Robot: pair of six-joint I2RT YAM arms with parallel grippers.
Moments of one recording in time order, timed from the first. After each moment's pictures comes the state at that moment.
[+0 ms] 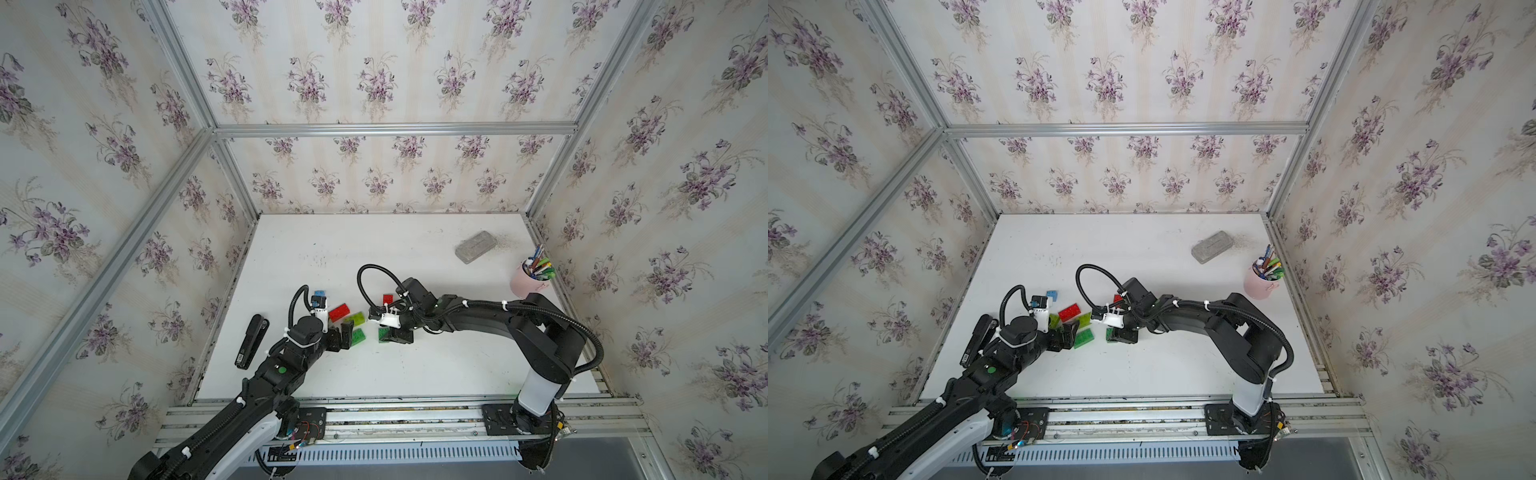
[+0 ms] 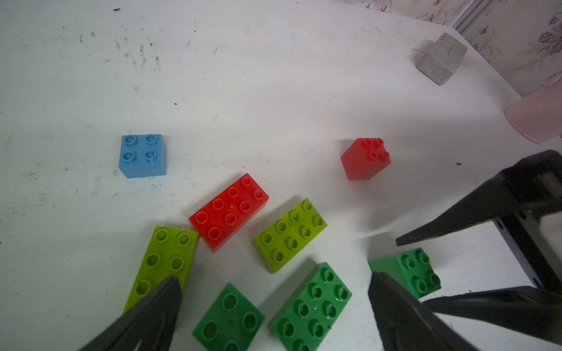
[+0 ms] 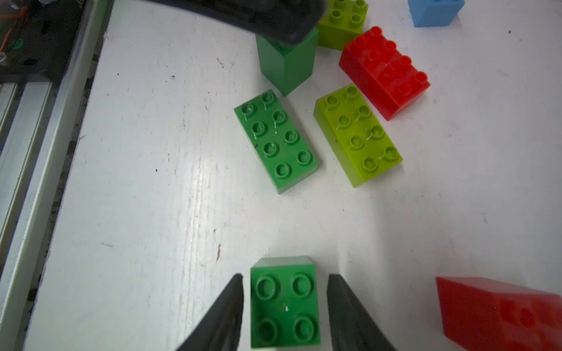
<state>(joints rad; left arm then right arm) -0.51 0.68 0.23 -0.11 -0.12 -0.36 0.87 1.79 0.97 -0.14 -0.45 -0.56</state>
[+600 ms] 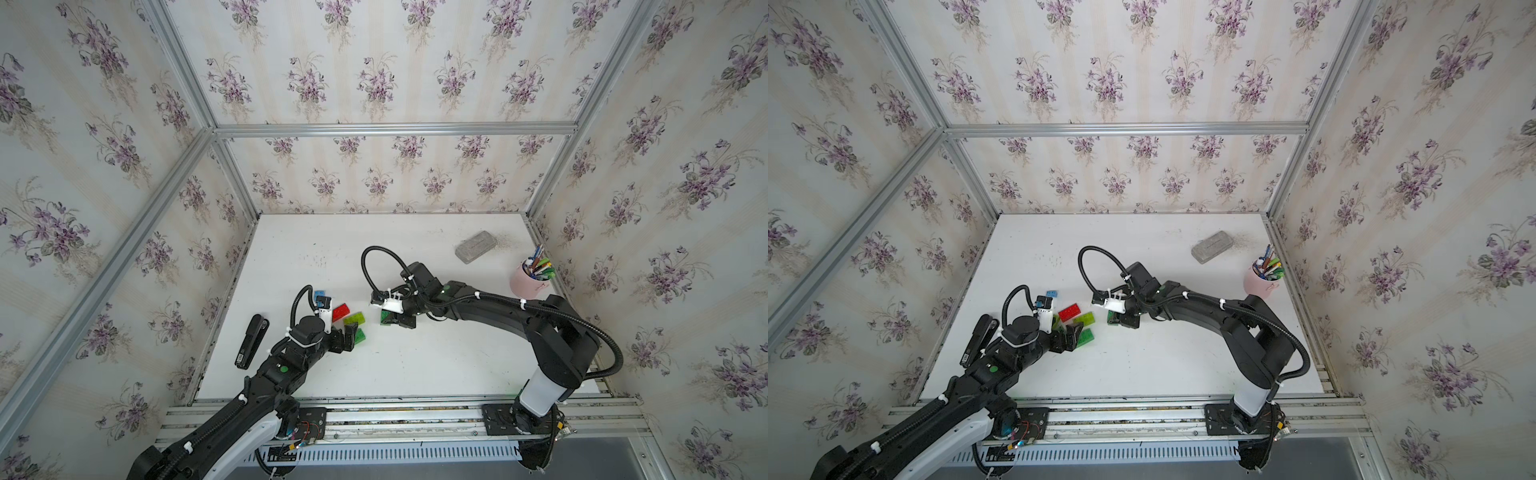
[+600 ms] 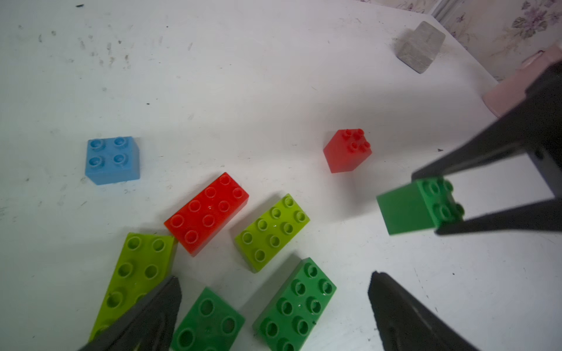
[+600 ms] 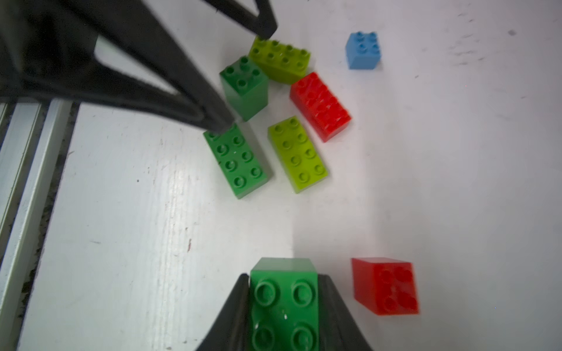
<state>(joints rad) -0.54 0.72 0.23 -0.07 -0.06 -0.32 0.80 1.71 1.12 -0.29 -0.42 -0.64</state>
